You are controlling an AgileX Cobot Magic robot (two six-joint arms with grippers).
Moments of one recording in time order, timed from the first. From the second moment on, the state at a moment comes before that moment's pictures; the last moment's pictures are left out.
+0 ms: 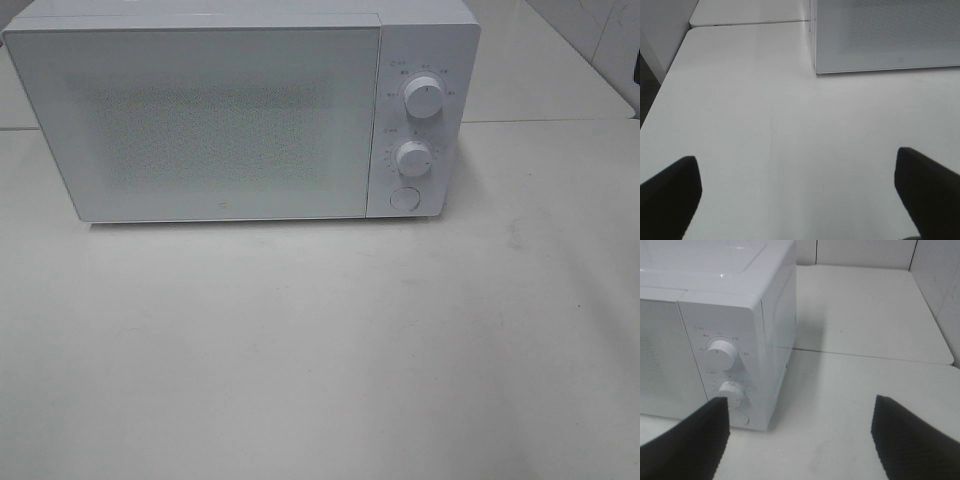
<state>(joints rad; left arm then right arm) 0.07 0.00 -0.52 -0.10 1.07 0.13 0.14 0.78 -0.51 -0.08 0.04 0.05</state>
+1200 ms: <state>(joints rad) 0.07 0.00 -0.52 -0.10 1.07 0.13 0.38 1.34 -0.24 0.40 -1.00 -0.25</state>
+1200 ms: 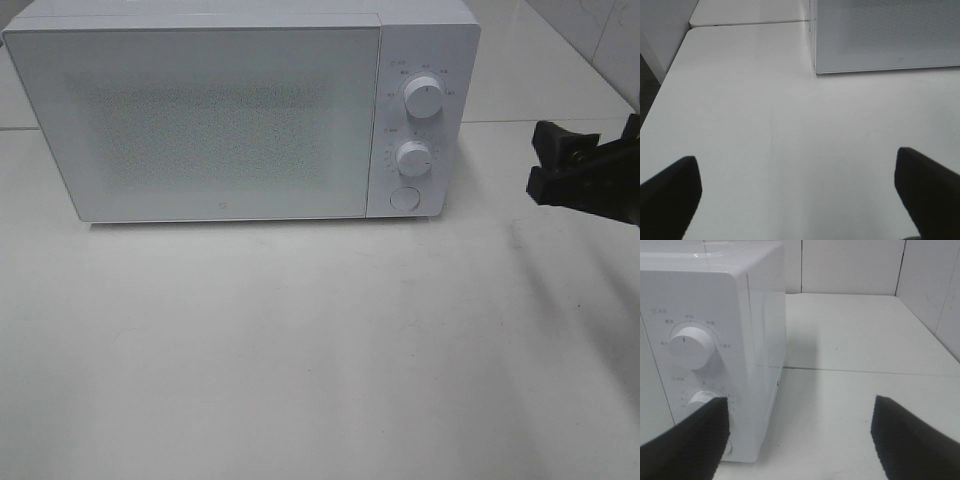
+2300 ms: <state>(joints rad) 0.07 0.00 -0.52 -0.10 1.07 0.13 0.94 1.67 -0.39 1.04 -1.21 -0.46</state>
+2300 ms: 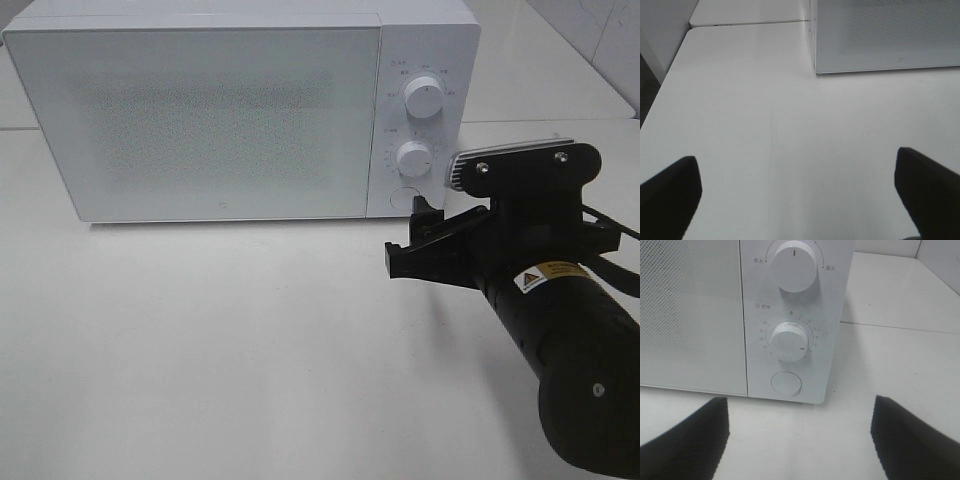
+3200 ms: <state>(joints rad) 0.07 0.00 -0.52 -0.10 1.07 0.13 0.92 1.72 -0.40 1.05 -1.21 -0.43</state>
